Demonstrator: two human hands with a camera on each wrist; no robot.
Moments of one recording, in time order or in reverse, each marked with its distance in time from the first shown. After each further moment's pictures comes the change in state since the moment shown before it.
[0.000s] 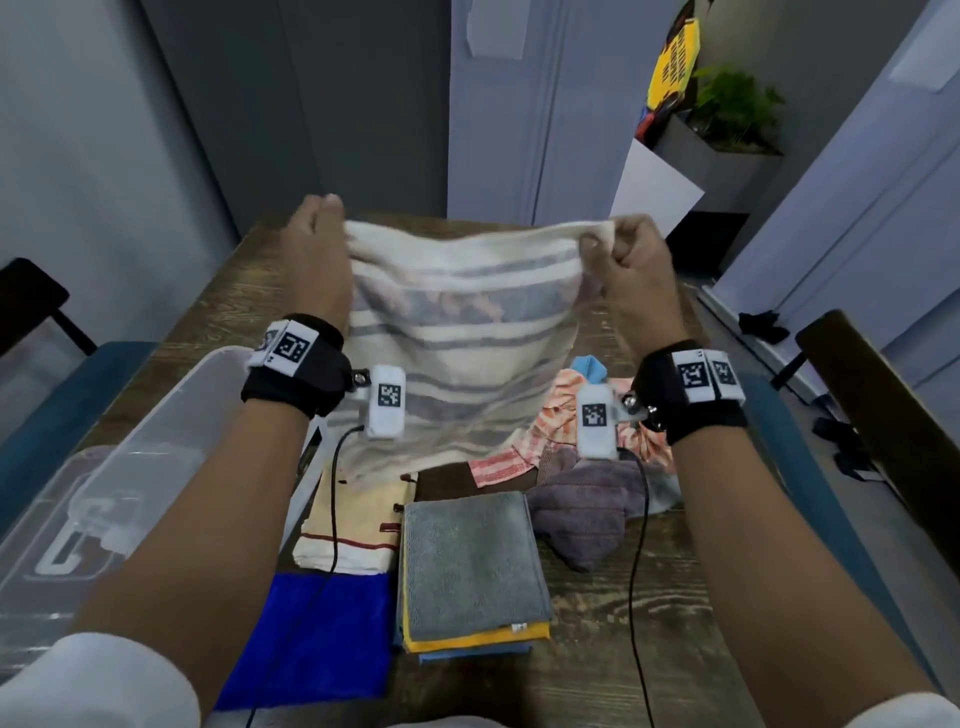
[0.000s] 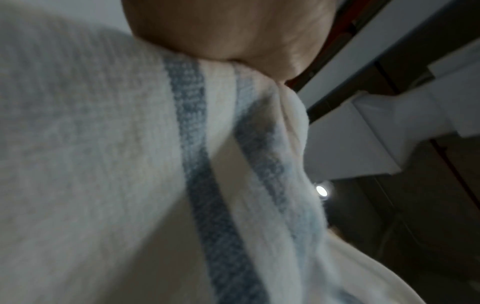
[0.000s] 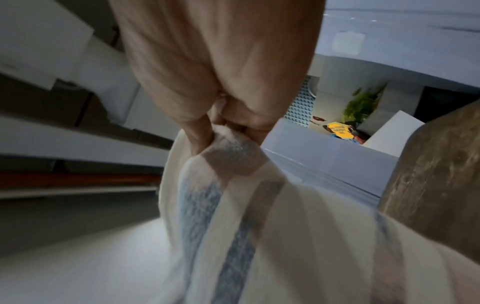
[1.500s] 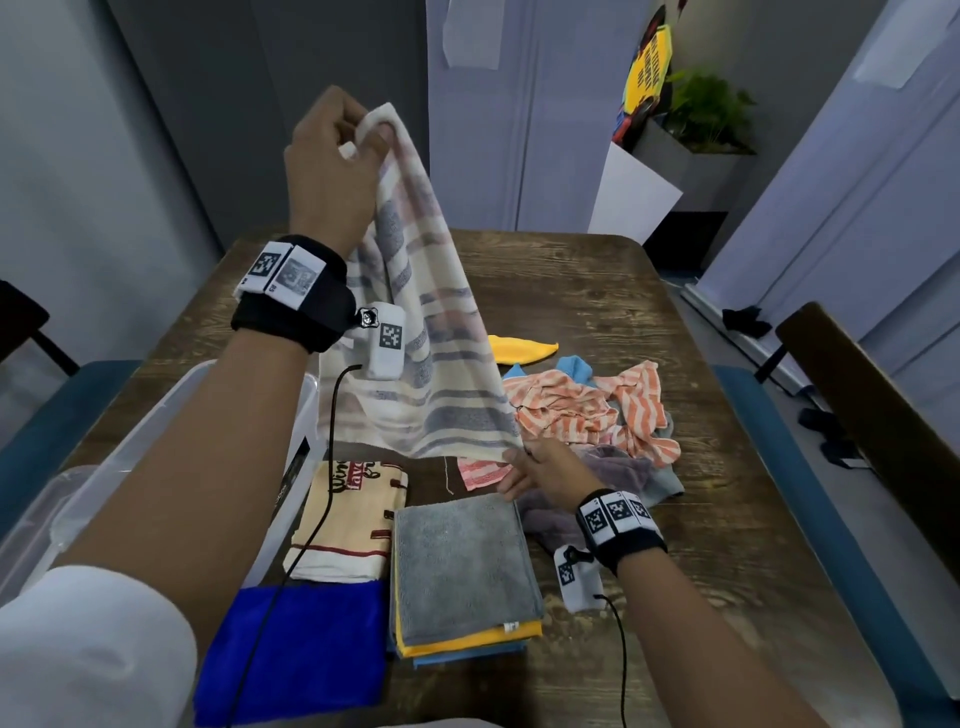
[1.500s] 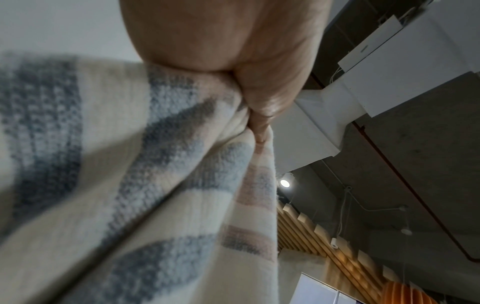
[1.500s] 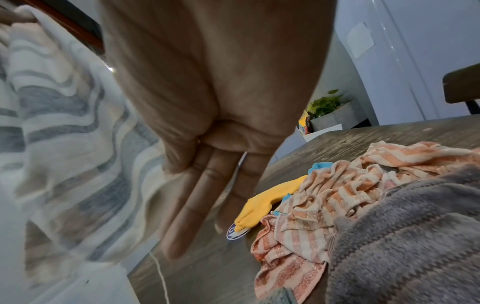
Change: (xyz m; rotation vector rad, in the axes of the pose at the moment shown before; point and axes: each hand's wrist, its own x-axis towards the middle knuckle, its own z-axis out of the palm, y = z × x) left_hand 0.027 0.068 0.037 0.217 -0.109 0.371; right_hand -0.142 0.138 0.000 -0.222 -0.544 0.675
